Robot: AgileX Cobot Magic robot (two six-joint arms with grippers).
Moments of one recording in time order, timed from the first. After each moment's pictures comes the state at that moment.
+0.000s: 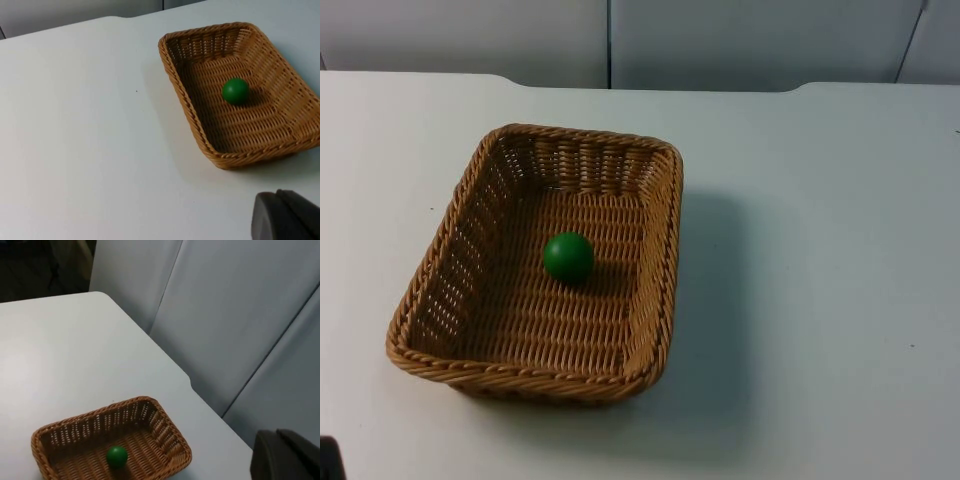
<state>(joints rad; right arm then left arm) 1.31 0.92 -1.46 -0.63 1.13 0.13 -0.34 0.00 -0.52 -0.01 1.10 0.02</state>
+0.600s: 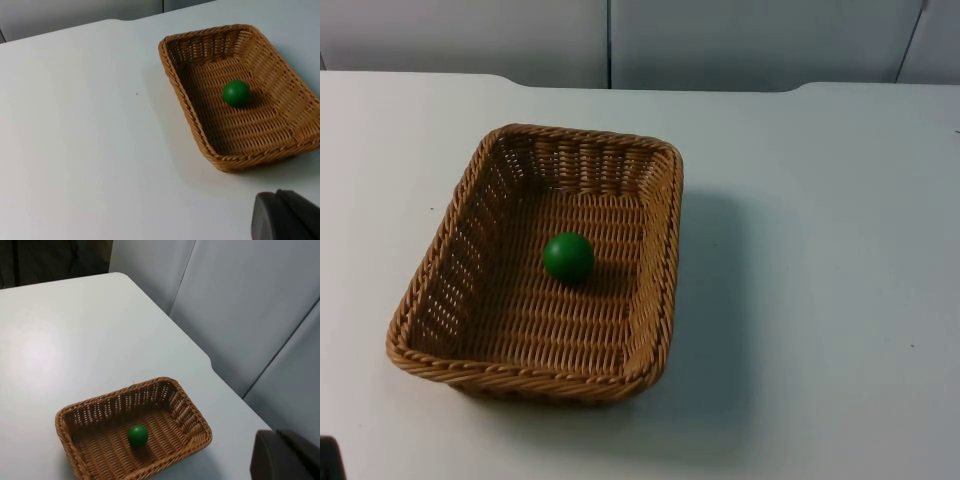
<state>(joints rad) 1.31 0.92 -1.46 -0.57 1.18 0.13 -0.34 0.00 -0.51 0.00 1.09 0.03</state>
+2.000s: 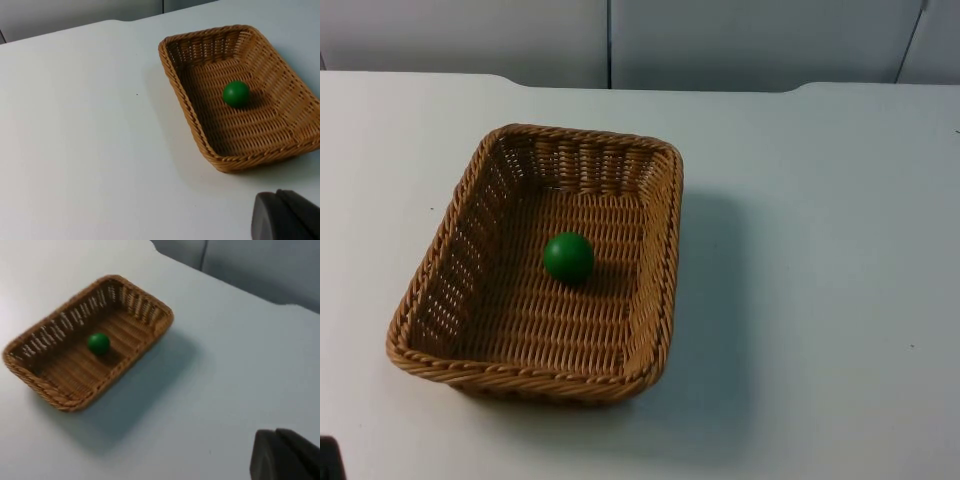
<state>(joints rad) 0.37 0.71 -1.19 0.06 1.22 -0.20 -0.34 0.00 -0.51 0.00 1.09 0.03</state>
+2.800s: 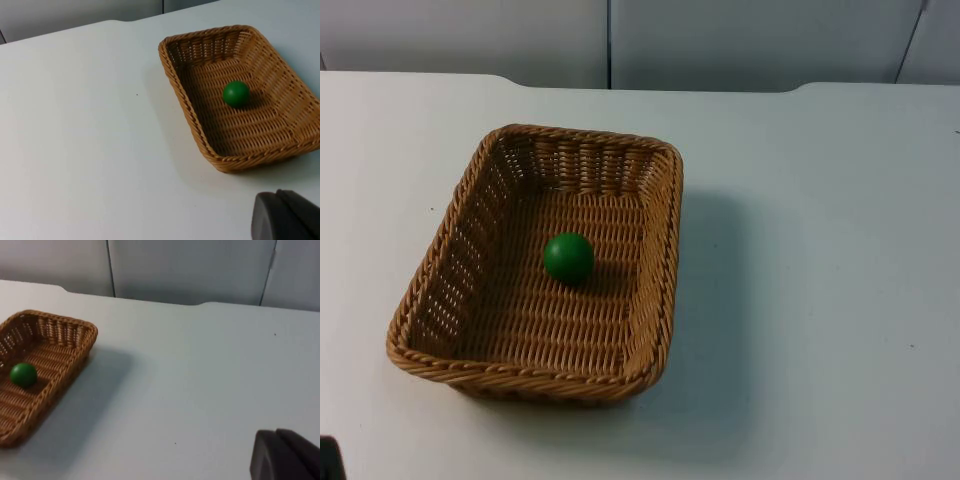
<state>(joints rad) 0.23 0.06 -0.61 -0.04 1.04 -0.01 -0.34 0.00 -0.51 0.00 1.09 0.03</state>
